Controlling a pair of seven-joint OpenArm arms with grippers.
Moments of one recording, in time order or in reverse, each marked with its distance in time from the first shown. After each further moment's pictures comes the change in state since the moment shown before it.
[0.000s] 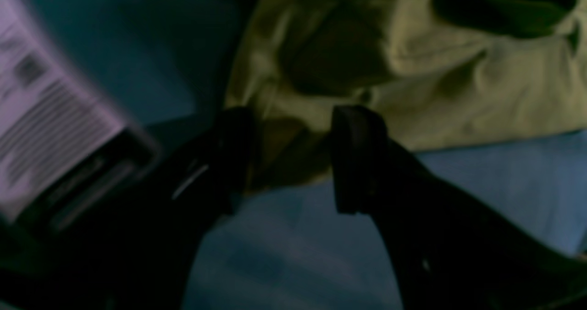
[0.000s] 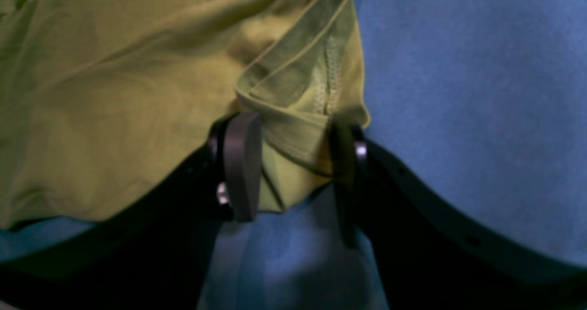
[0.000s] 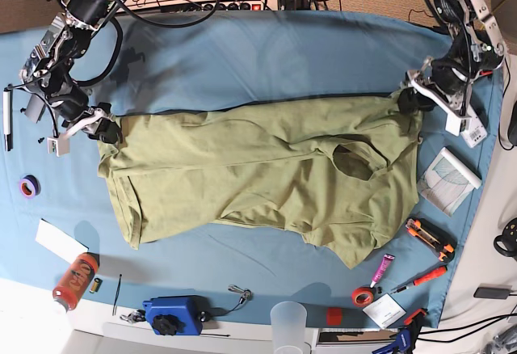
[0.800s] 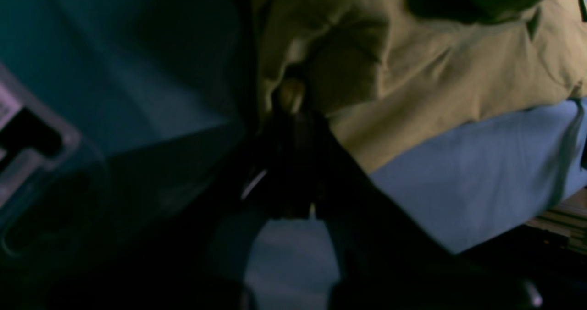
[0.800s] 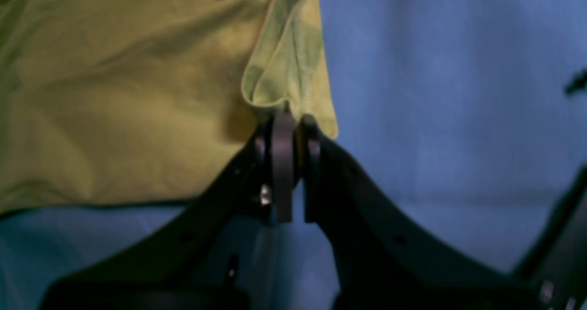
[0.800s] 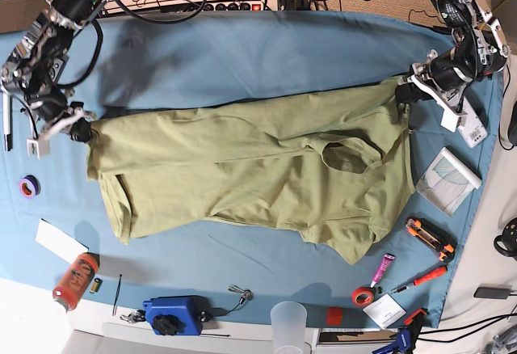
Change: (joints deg) left arm -0.3 -1.1 -1.5 -1.6 -8.5 0.4 11.0; right arm -3.1 4.1 2.1 7.6 2.9 -0.2 -5.4
